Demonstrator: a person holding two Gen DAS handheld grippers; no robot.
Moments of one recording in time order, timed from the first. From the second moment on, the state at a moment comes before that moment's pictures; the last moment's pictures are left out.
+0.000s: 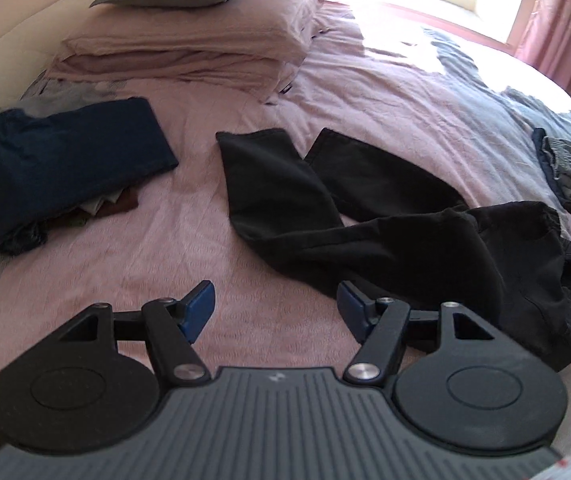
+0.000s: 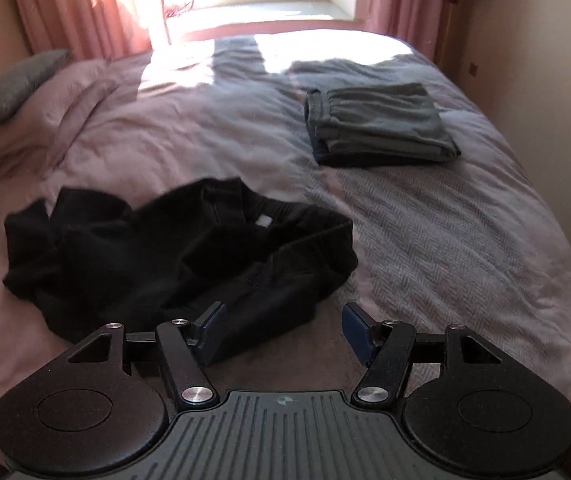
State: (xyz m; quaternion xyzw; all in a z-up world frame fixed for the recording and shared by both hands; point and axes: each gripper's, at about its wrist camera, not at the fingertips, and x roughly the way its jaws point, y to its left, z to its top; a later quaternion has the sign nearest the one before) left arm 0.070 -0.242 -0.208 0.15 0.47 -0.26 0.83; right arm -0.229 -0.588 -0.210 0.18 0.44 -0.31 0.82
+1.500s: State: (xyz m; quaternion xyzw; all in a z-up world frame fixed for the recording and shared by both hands) left arm 0.193 -0.378 -0.380 0.02 0.57 -0.34 0.75; right arm -0.444 -0.632 -0.262 0.56 0.11 -0.55 0.61
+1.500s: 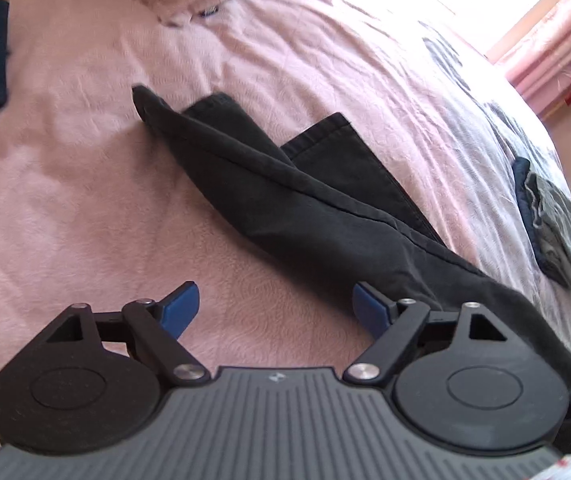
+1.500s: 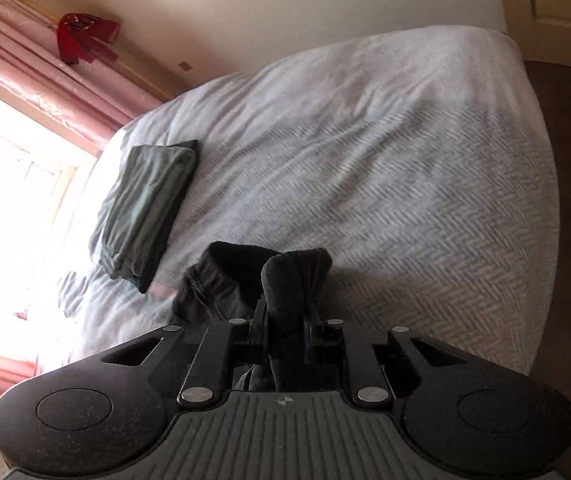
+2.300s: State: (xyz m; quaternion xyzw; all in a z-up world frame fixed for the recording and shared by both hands) left arm 0.237 -0.515 -0.307 0.02 0.49 -0.40 0.78; right arm -0.434 -0.673 -0.246 0.55 0.08 -0.55 0.63
